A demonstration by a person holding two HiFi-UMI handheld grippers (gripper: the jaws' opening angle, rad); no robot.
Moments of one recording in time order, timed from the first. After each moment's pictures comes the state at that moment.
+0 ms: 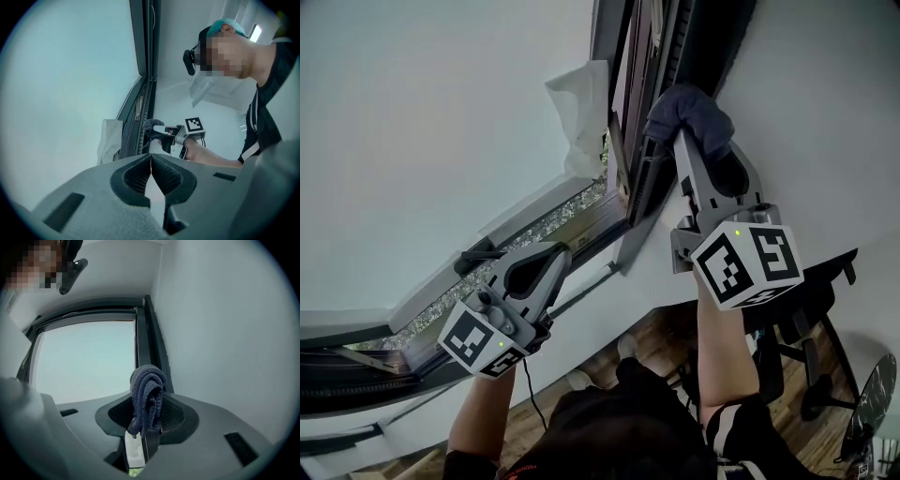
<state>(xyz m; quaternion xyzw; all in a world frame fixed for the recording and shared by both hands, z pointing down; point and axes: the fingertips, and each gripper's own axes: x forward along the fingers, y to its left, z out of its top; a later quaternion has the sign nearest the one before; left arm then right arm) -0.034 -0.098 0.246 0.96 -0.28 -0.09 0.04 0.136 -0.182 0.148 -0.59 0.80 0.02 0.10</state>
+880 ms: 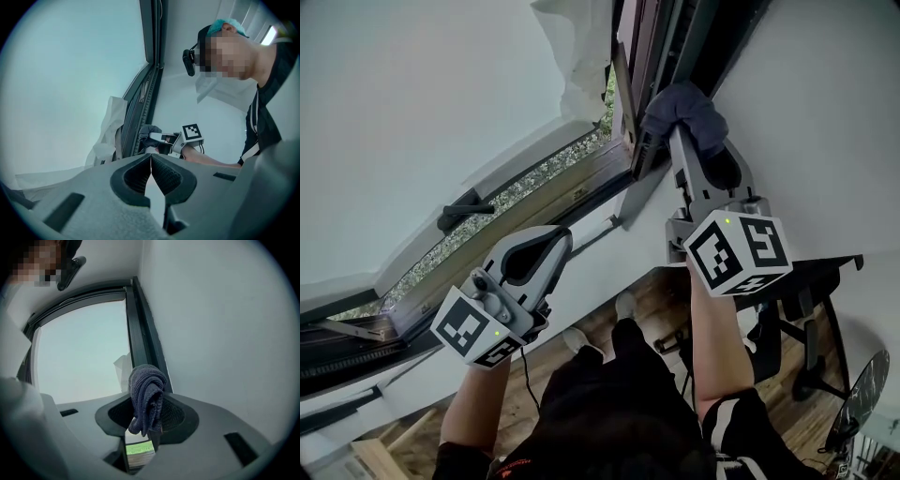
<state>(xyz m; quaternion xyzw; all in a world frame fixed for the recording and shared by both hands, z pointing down) -0.021 -0.085 0.308 0.95 -0.29 -0.07 0.11 0.141 -0.190 0.269 -0.59 0.80 -0.07 0.07</state>
